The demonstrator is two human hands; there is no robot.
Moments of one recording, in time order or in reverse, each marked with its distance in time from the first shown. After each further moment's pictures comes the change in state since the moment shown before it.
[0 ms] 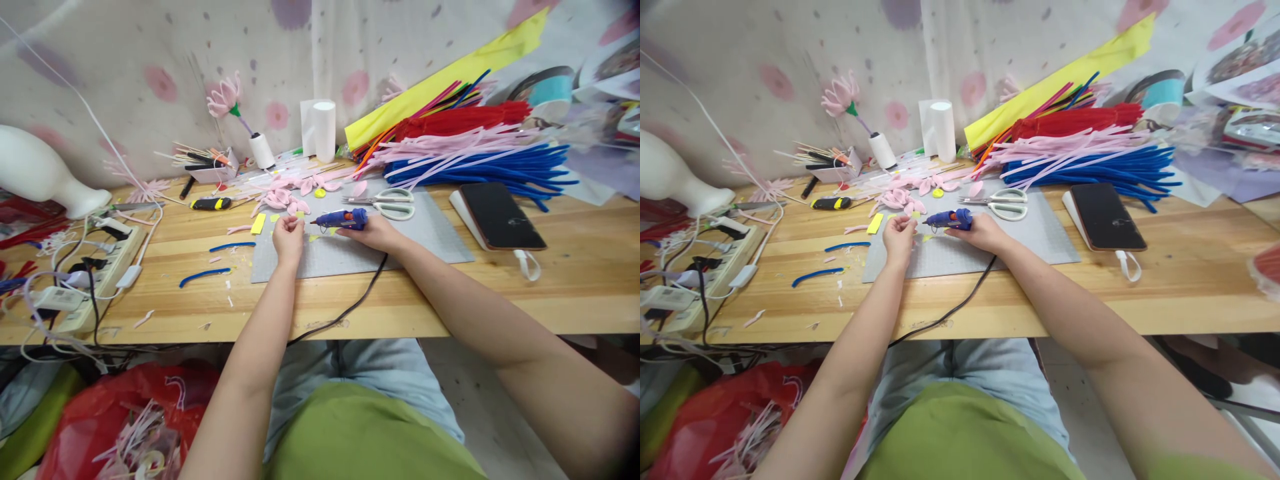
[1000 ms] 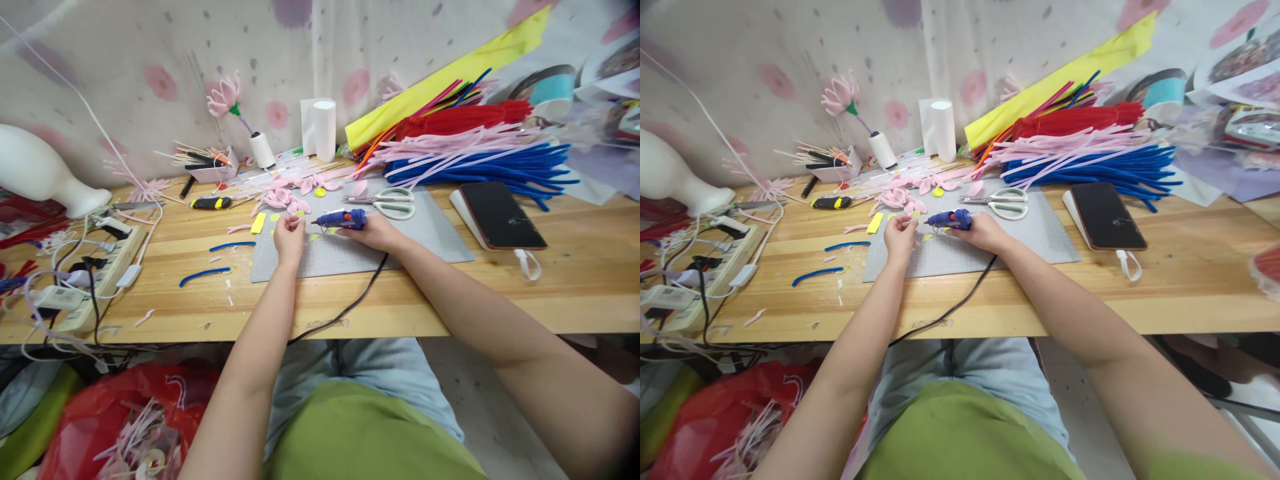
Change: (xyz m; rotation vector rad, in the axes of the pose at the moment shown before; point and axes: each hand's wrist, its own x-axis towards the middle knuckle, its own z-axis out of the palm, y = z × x) left_hand -0.002 0.001 0.001 -0.032 -0.012 0.009; right_hand 0.001 -0.003 -0.002 -0.065 -0.032 0.007
